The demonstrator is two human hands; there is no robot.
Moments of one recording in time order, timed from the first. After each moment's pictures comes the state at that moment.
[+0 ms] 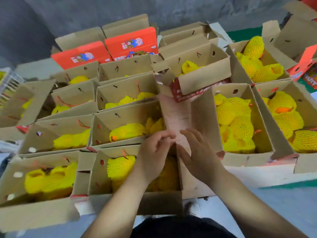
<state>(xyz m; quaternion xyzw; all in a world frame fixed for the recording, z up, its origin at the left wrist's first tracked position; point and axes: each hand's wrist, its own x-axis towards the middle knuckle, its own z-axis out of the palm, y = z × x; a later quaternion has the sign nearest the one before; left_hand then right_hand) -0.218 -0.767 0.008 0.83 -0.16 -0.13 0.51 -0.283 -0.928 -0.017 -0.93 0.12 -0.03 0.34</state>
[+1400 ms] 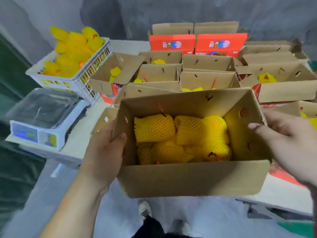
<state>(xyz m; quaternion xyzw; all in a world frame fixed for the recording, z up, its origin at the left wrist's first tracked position) -0.309 -0.432 0.118 0.78 0.09 0.01 0.62 -0.324 -0.775 0.157 -0.88 0.04 -0.07 0.46</state>
